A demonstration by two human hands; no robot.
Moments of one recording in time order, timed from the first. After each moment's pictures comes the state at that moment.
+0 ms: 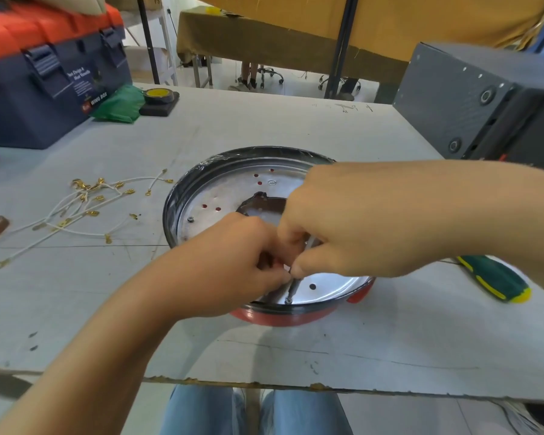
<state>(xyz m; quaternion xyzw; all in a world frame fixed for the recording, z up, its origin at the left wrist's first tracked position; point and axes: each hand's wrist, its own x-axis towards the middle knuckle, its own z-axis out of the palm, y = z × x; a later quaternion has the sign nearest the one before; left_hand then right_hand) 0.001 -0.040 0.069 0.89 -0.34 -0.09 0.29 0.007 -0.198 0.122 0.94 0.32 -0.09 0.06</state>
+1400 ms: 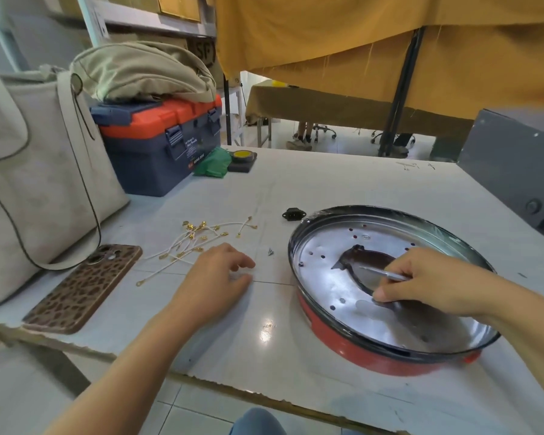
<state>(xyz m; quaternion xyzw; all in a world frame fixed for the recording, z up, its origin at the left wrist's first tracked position) 0.042 0.070 0.013 0.96 -0.10 0.09 0.25 0.011 -0.217 0.080 0.96 0.06 -0.14 -0.25</state>
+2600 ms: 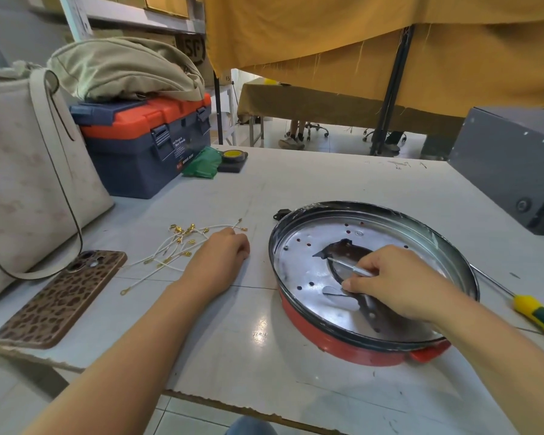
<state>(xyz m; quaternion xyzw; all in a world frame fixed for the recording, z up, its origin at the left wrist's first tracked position) 0.101 0.057 0.007 0.97 -0.13 0.11 0.18 0.015 -0.187 0.070 0.96 0.00 -0.05 -0.28</state>
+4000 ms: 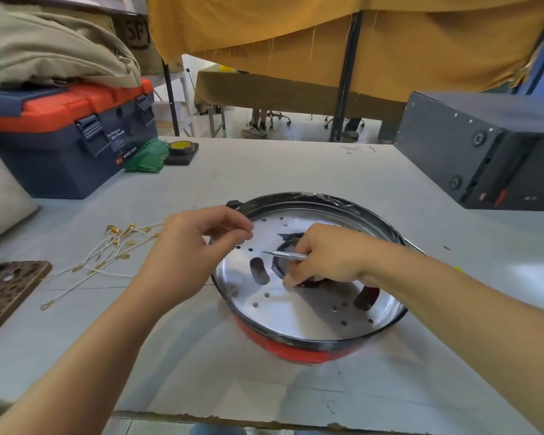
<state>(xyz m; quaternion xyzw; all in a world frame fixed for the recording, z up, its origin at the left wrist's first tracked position) 0.040 0.000 0.065 0.87 -0.20 0.14 0.43 0.037 -0.197 0.078 0.95 0.08 -0.15 -0.26</state>
